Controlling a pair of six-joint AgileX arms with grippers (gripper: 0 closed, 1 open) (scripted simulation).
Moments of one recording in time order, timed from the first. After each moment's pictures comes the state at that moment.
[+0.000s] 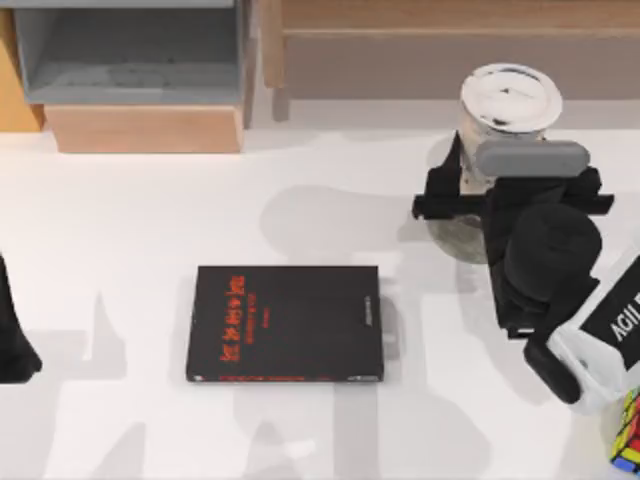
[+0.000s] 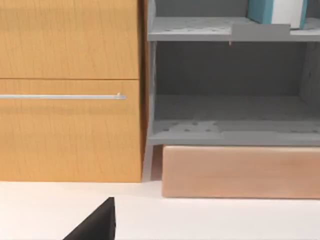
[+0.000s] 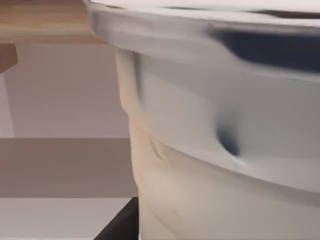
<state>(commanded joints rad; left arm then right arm) 0.00 0.00 0.00 0.00 0.00 0.00 0.54 2.16 0.68 1.48 0.58 0.01</state>
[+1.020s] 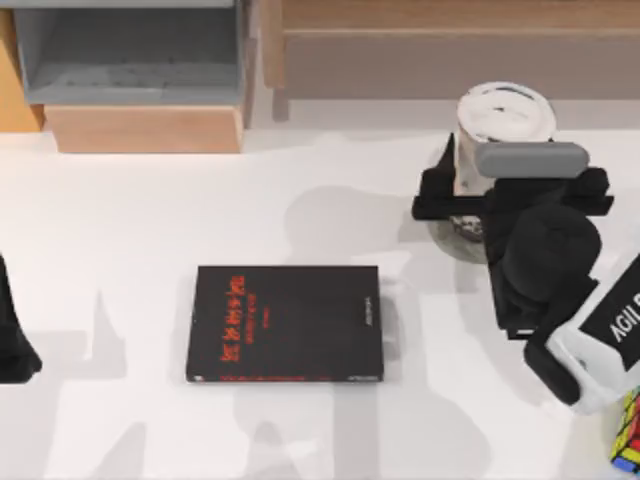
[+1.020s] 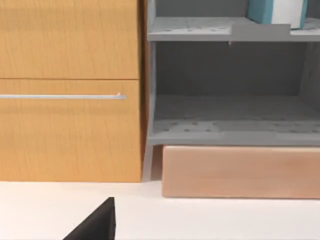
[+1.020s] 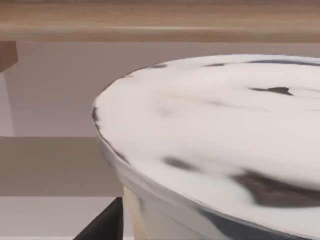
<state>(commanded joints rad) 0.00 0.00 0.00 0.00 0.00 0.00 0.54 2.16 0.68 1.48 0.58 0.01</state>
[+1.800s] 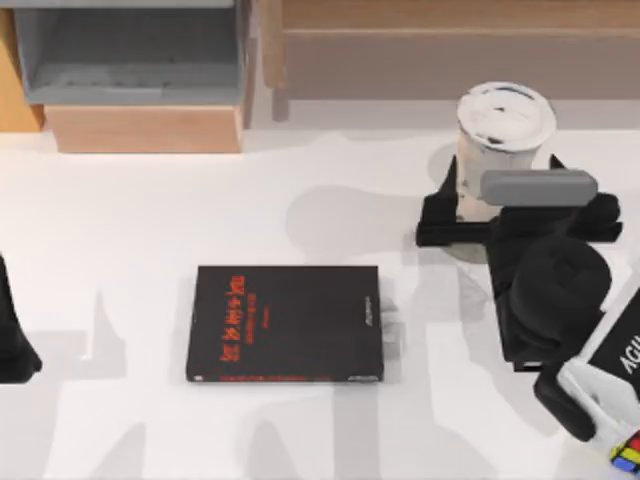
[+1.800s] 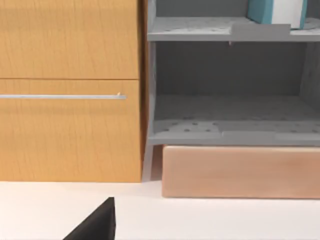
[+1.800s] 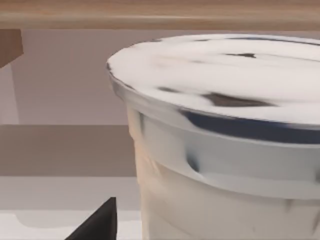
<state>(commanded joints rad) 0.00 0.00 0.00 0.00 0.00 0.00 0.59 2.12 0.58 1.54 0.63 0.01</state>
